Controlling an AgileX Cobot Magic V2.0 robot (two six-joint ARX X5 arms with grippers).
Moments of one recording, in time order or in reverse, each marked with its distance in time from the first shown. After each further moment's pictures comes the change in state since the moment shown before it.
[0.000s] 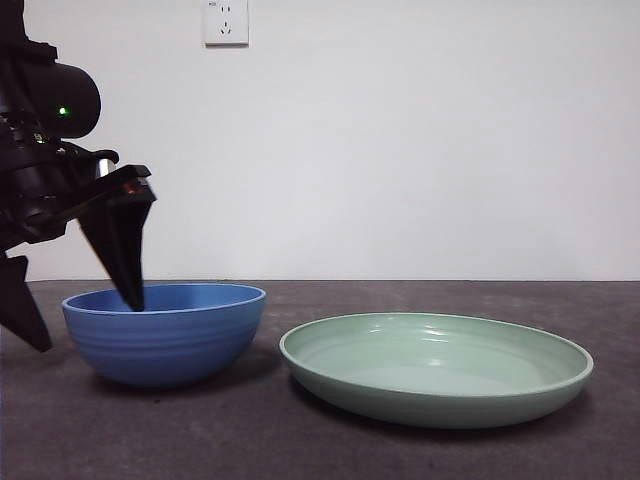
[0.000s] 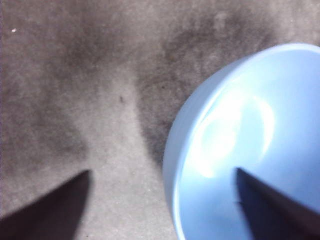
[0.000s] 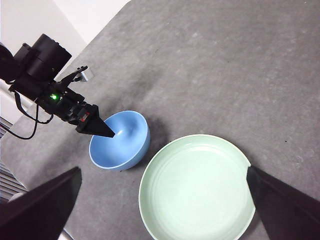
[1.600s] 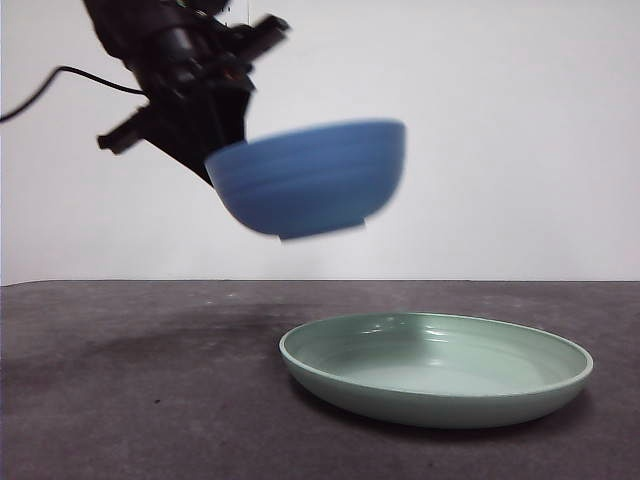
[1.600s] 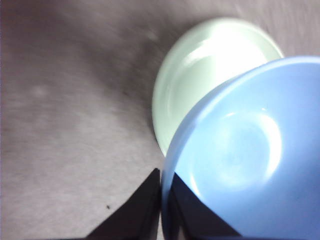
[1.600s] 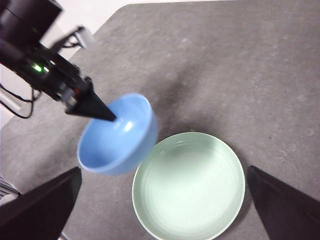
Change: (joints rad) left arm -0.317 0.046 0.402 -0.225 -0.043 -0.059; right arm 0.000 -0.084 0.000 -0.060 0.052 -0.004
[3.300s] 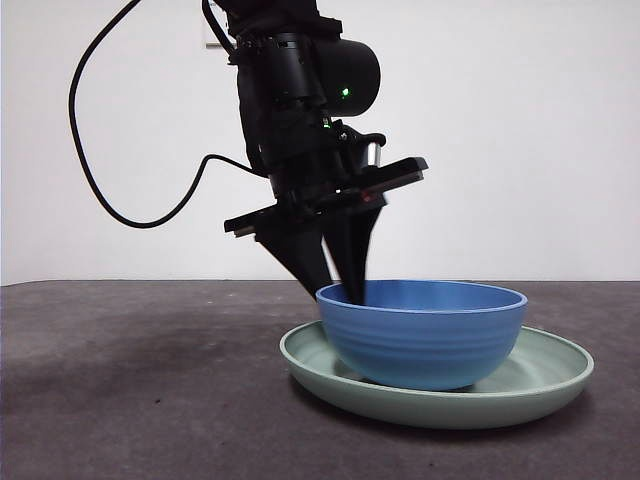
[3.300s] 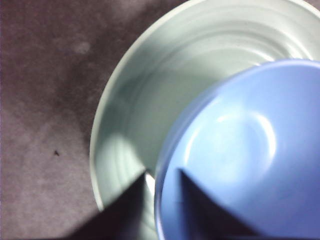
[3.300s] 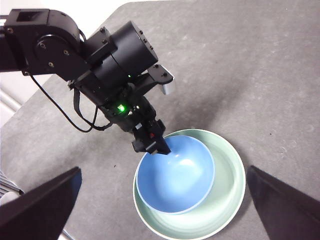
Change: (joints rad) left arm -0.195 0.360 0.218 0.028 -0.134 0.001; right arm 0.000 -0.013 0.000 -0.019 0.000 0.000
